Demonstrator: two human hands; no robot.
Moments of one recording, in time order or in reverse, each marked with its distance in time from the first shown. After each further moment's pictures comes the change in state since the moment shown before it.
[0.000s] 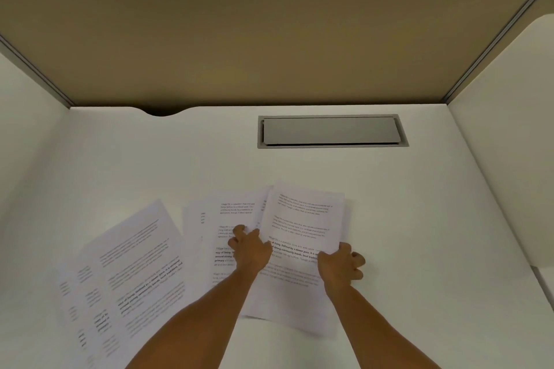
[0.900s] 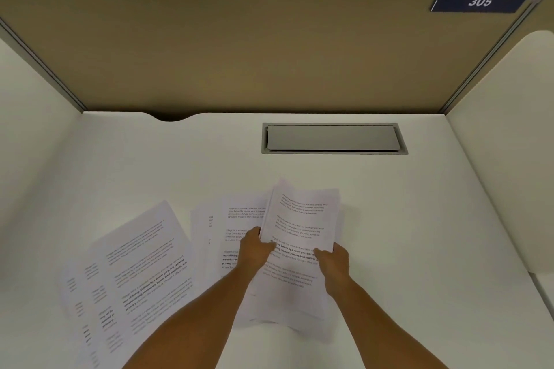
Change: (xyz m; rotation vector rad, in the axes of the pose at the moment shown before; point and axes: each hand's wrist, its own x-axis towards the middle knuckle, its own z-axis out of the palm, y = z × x) left_hand -0.015 0.004 -0.021 -0.515 -0.118 0.066; right_hand -0.008 0.000 -0.008 0.533 -0.303 -0.099
